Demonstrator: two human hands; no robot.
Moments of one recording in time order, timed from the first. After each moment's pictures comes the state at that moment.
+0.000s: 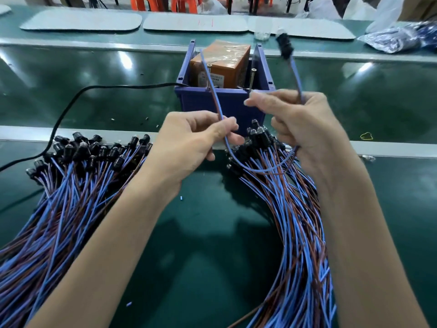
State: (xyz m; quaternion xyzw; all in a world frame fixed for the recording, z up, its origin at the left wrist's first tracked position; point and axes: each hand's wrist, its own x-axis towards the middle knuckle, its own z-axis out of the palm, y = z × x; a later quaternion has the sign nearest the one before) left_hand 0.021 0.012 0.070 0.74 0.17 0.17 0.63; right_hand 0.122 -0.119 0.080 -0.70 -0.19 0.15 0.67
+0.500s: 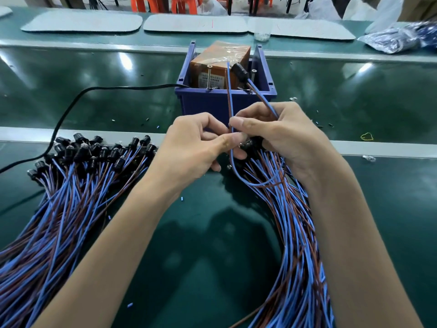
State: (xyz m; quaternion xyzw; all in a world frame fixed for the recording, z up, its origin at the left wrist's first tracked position) left_hand 0.022 0.013 0.062 0.77 0.14 0.14 0.61; right_hand 0.110 -0.110 0.076 -0.68 -0.25 0.24 0.64
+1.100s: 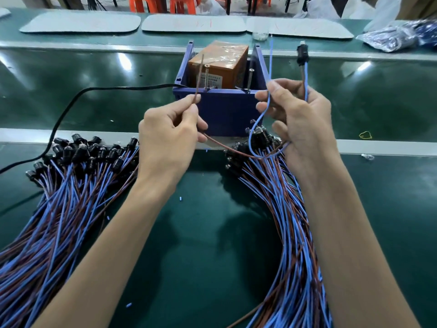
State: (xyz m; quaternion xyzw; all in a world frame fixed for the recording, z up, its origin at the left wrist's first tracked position) left_hand 0.028 0.026 0.054 0.74 0.21 0.35 0.54; right_hand 0.115 -0.106 0.077 -0.59 -0.09 0.11 0.79
